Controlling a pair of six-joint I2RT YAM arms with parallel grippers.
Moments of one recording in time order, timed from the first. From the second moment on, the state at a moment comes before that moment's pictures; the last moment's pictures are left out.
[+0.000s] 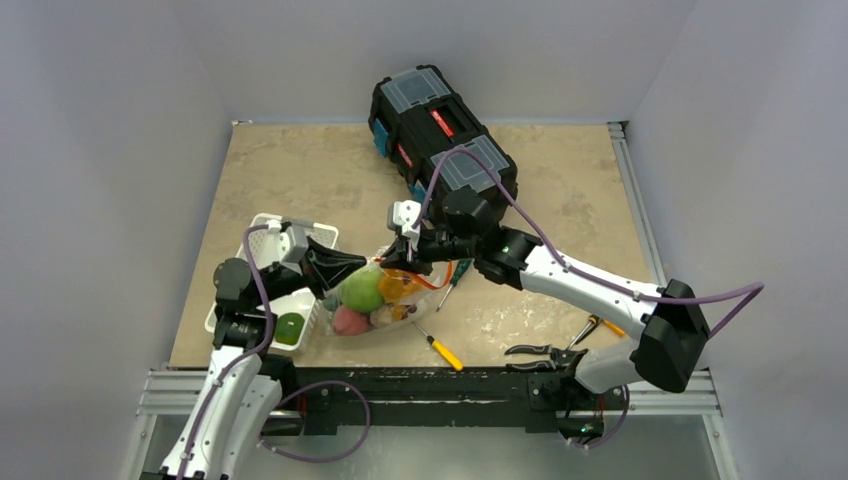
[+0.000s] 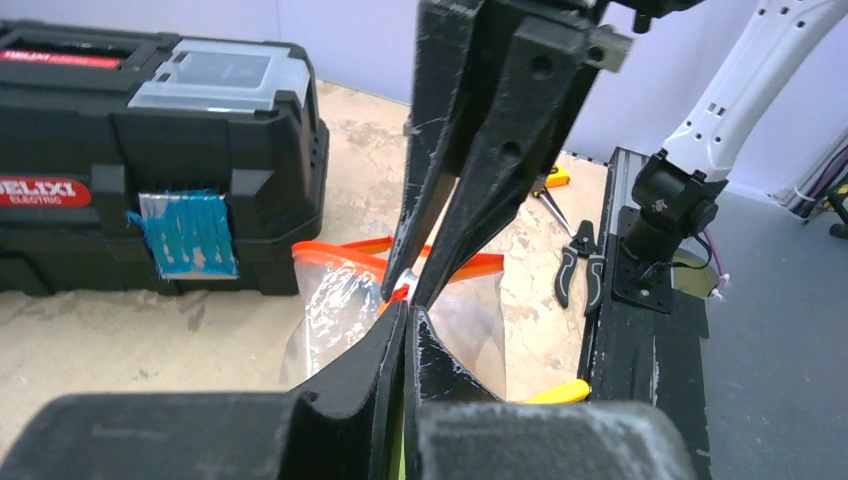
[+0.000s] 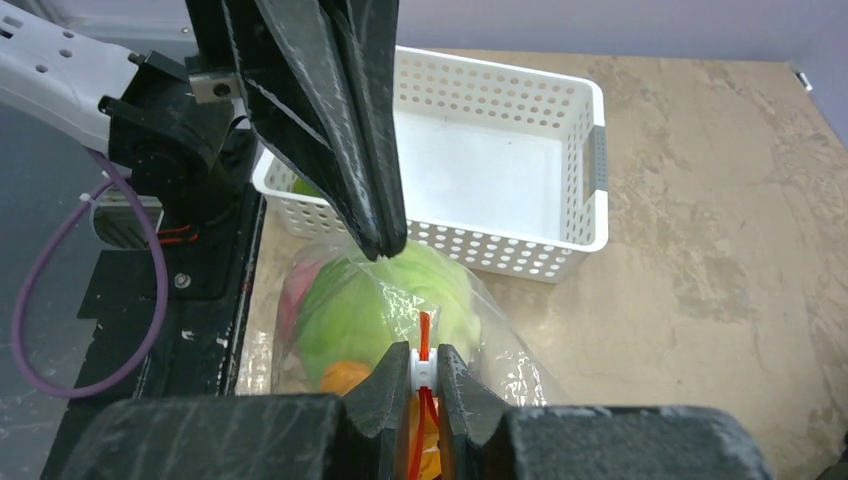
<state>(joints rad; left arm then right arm) -0.10 0.56 0.39 0.36 1.03 -0.30 0.91 1.40 1.10 -0.04 -0.54 -0.28</state>
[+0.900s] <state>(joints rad) -0.12 0.57 0.42 0.34 1.10 -0.32 0.90 1.44 1.21 -0.14 -0.77 -0.34</state>
